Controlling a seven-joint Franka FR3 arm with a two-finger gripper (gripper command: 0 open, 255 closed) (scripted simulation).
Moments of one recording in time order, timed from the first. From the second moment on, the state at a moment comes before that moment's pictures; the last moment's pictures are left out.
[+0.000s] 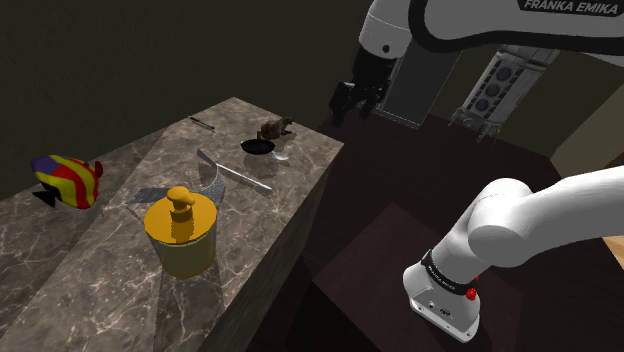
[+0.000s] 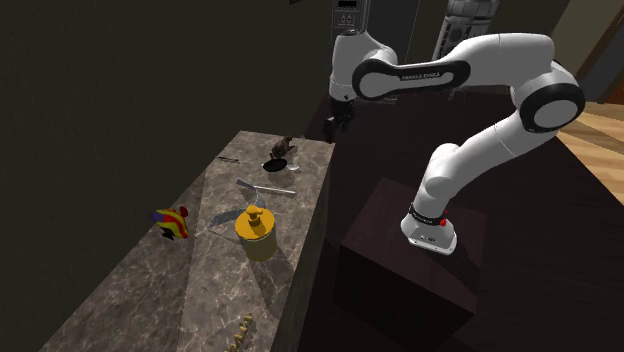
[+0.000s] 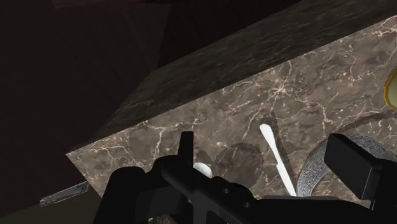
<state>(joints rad) 0.05 -0.62 0.22 -2.34 0.05 1.80 0.35</state>
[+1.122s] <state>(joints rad) 0.10 -0.15 0.55 -2.04 0.00 1.97 0.77</state>
